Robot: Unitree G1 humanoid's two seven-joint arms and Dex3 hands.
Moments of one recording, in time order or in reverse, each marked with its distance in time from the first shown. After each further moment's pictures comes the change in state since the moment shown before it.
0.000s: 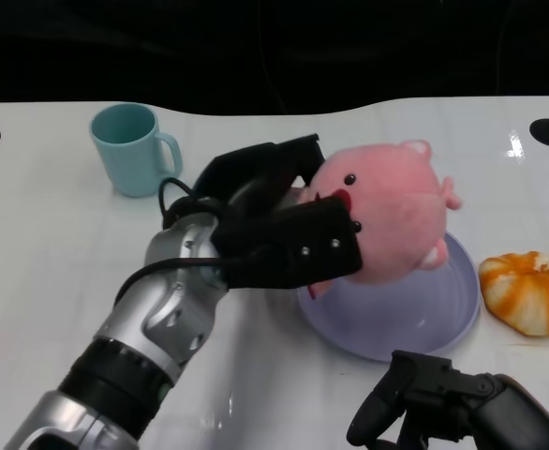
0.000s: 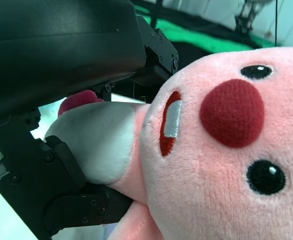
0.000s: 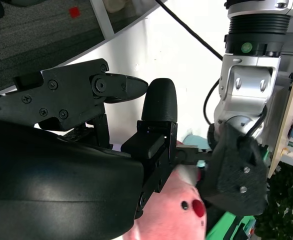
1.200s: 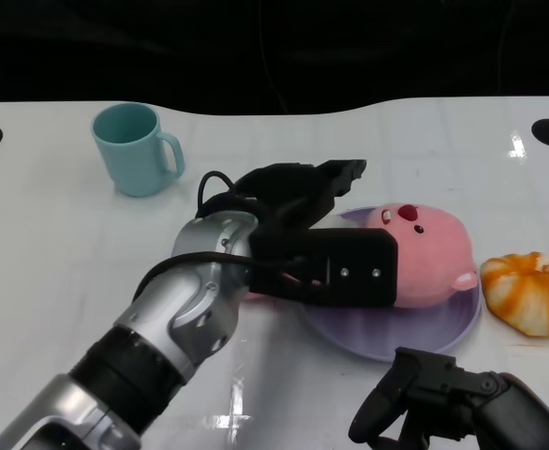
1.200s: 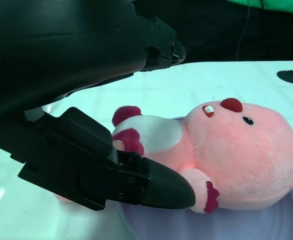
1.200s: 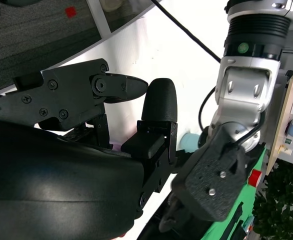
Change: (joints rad) left arm -0.033 0.054 -0.146 -0.102 0.075 0.074 -0.214; right arm 0.008 0.008 -0.010 -0.009 0.015 0.002 -0.001
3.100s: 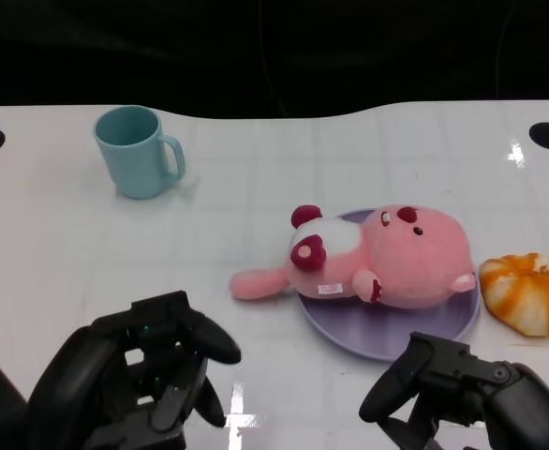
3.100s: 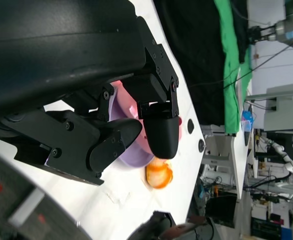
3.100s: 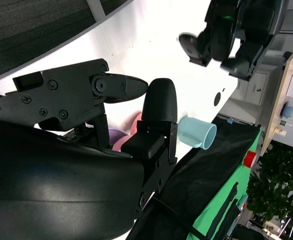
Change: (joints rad) left arm 1.042 0.085 0.582 -1.001 -1.015 0.161 0.014; right arm -0.001 0.038 -0.026 0.036 -0.027 -0.048 -0.031
